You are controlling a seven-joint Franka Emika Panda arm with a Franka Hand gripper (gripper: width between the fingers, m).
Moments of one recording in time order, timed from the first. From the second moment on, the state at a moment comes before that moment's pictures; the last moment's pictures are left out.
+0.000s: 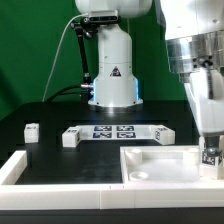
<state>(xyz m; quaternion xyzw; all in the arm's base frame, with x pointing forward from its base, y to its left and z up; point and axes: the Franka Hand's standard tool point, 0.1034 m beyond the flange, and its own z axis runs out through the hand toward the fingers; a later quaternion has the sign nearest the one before) 0.627 0.112 0.079 -0.67 0.74 0.04 0.07</state>
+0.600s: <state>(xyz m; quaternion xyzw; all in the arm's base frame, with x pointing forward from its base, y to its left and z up) 0.627 0.111 0.080 -0.87 0.49 0.04 0.03</state>
